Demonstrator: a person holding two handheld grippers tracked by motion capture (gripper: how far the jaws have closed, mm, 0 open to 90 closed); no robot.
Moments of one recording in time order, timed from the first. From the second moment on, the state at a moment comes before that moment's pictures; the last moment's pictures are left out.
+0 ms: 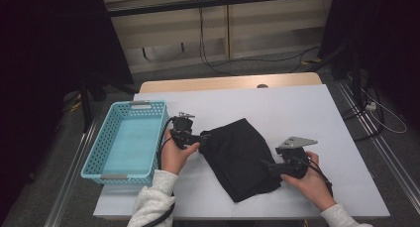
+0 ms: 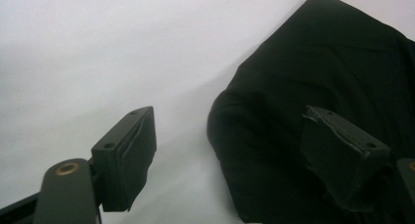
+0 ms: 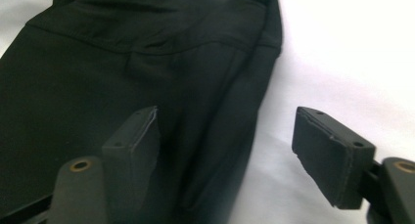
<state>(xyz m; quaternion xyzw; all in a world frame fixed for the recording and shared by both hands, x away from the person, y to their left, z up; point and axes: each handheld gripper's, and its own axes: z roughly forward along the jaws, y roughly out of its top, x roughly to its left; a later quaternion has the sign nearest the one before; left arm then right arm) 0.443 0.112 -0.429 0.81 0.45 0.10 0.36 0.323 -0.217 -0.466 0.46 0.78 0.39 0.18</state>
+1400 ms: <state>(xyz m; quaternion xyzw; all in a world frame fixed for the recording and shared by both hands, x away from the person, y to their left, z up) 0.451 0.092 -0.441 0.81 0.47 0.06 0.34 0.305 -0.204 -0.472 0.49 0.76 0.41 0.15</state>
